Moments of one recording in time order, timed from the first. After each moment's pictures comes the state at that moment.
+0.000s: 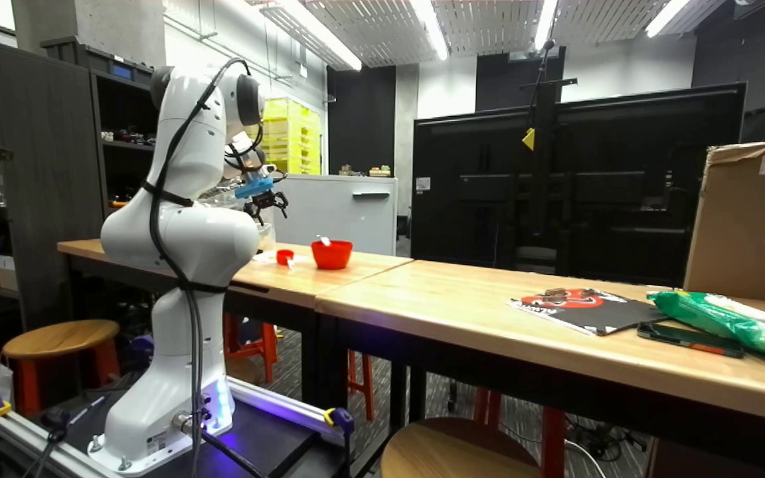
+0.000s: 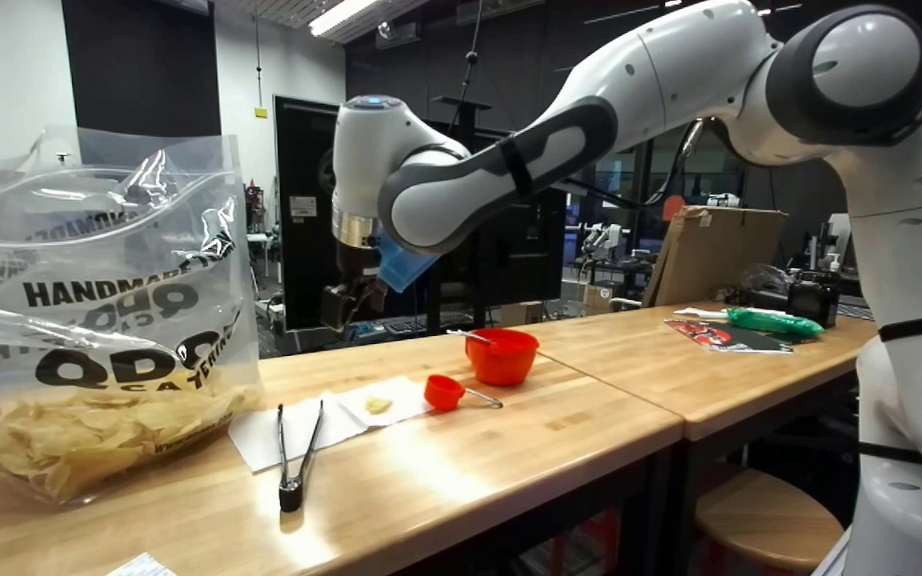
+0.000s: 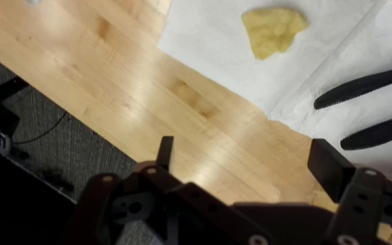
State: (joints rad) arm 0.46 0.26 0.18 -1.71 -0.53 2.22 0.34
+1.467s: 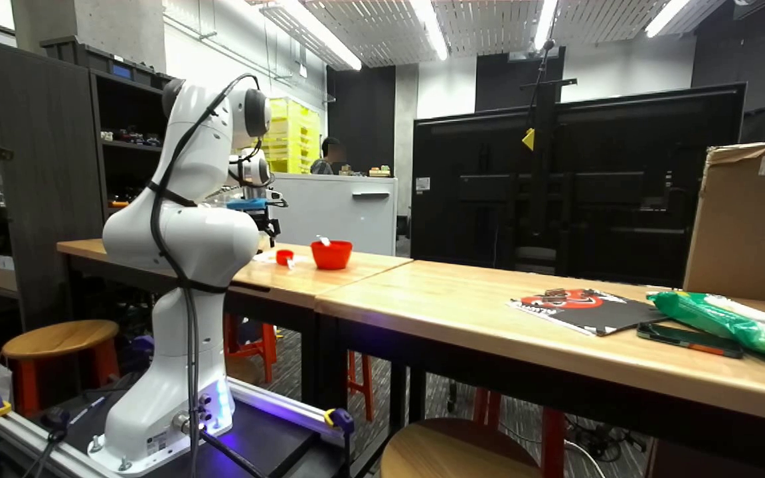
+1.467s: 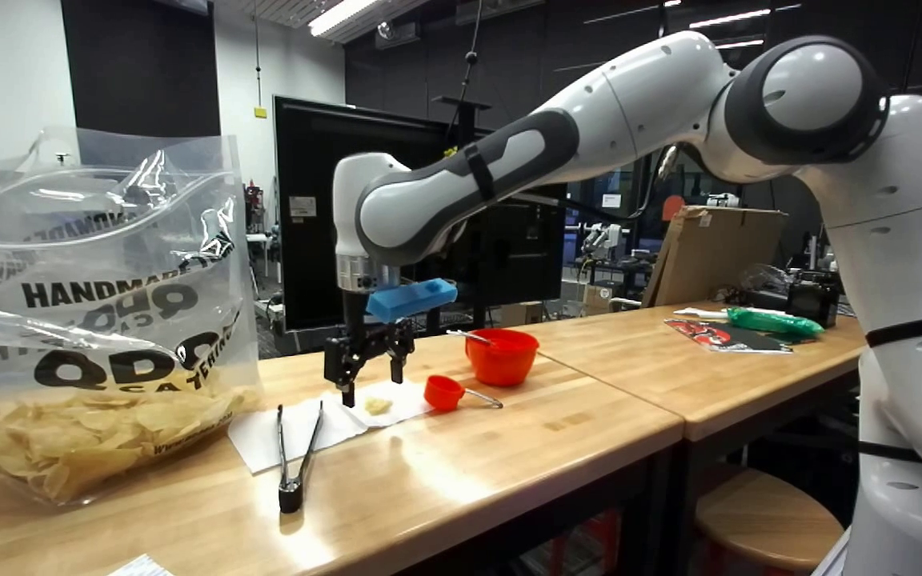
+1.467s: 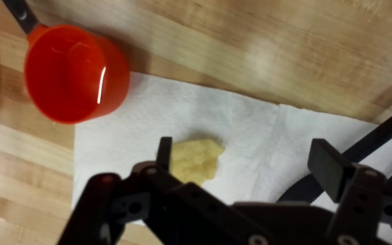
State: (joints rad) arm 0.43 0.36 0.20 -1.69 -0.15 2.05 0.38
